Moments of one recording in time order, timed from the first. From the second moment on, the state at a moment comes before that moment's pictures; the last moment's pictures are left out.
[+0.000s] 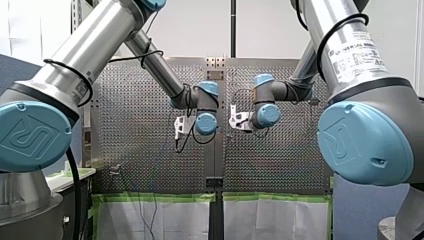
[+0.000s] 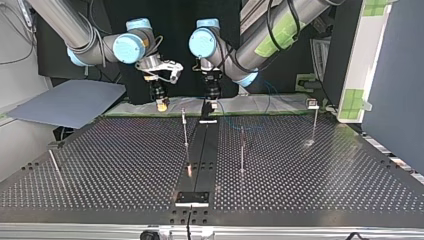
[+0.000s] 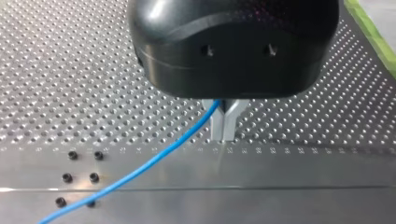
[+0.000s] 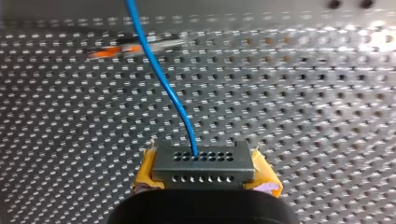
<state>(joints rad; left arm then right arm) -0.68 -2.13 -1.69 -2.55 -2.28 -1.56 2.10 -1.10 1.78 -0.50 1.56 1.61</state>
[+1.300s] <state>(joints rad) -0.69 -2.27 -1.62 -2.49 -2.22 -1.56 1.93 -0.98 1.84 -0.72 1.43 1.60</state>
